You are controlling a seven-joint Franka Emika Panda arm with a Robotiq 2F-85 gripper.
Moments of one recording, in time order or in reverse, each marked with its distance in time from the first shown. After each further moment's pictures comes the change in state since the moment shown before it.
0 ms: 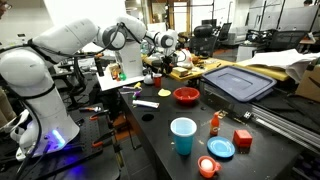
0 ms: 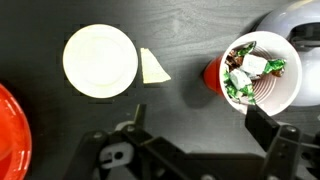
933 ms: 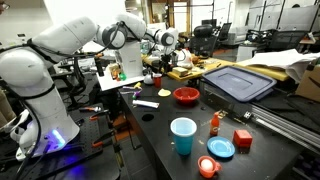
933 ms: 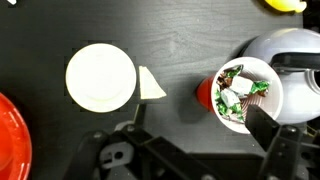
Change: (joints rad) arm -0.031 -0.024 0.050 -0.010 0.004 -0.079 -0.030
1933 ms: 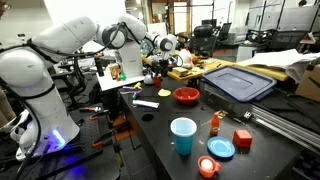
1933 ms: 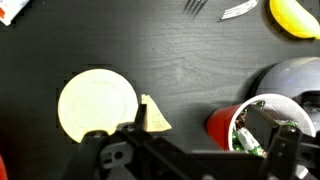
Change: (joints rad) arm -0.007 -0.007 0.021 -0.103 -0.011 0.009 -0.015
